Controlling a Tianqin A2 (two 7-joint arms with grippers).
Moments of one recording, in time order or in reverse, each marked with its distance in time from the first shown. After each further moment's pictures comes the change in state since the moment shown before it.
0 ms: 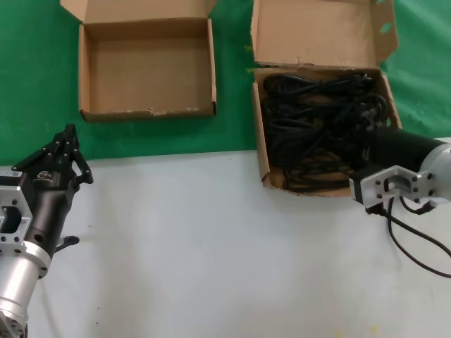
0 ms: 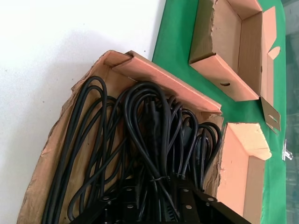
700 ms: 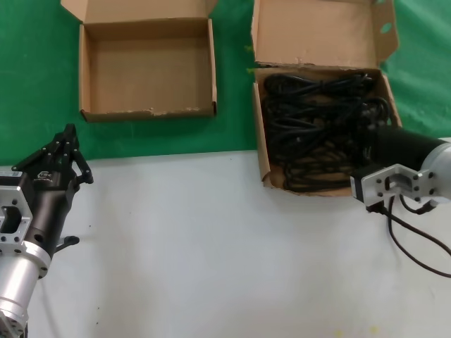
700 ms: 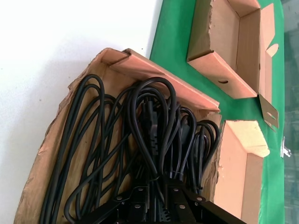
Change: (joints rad) left arm 0.000 0.000 0.000 0.000 0.000 0.000 0.000; right arm -0.006 -0.009 0.015 0.005 -0.020 -0.006 0.011
